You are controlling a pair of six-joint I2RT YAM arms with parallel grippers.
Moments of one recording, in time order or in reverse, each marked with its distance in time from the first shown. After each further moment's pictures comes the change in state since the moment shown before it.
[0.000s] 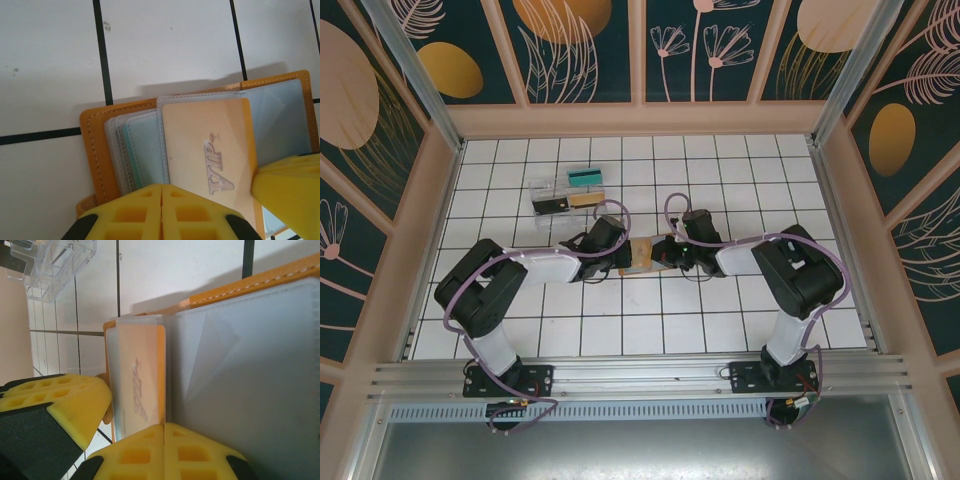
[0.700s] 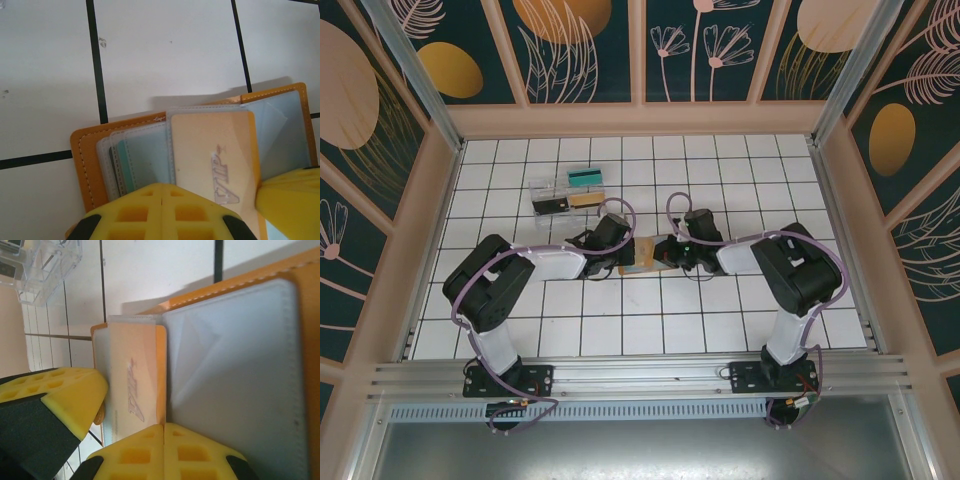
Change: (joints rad) left arm -0.005 0.046 0.040 -0.003 -0.040 0.006; right arm -0.029 0.019 0.006 -0.018 -0.008 -0.008
